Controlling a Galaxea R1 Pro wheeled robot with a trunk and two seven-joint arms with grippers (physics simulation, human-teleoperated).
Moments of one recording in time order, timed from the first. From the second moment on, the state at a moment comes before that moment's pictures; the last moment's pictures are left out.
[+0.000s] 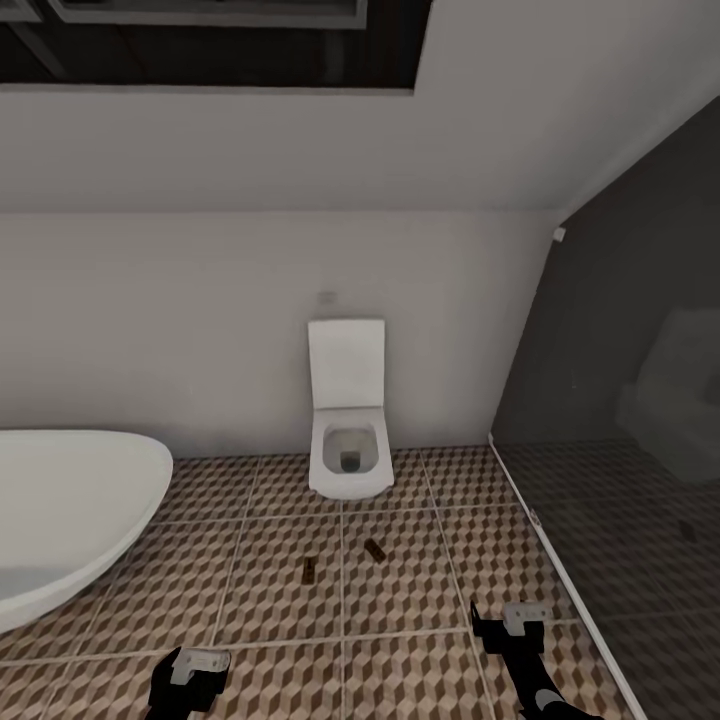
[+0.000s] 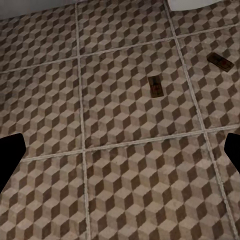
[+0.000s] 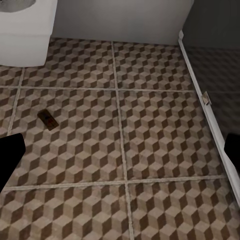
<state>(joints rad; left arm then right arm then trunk) -0.51 0.09 -0.43 0.07 0.32 -0.61 0.01 -0.56 -0.05 0.25 -0.02 -0.16 -0.63 -0.12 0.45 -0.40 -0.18</state>
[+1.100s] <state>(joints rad) -0.51 0.09 -0.43 0.07 0.32 -0.61 0.01 -0.56 -0.05 0.25 -0.02 -0.16 -0.63 -0.12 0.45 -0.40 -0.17</state>
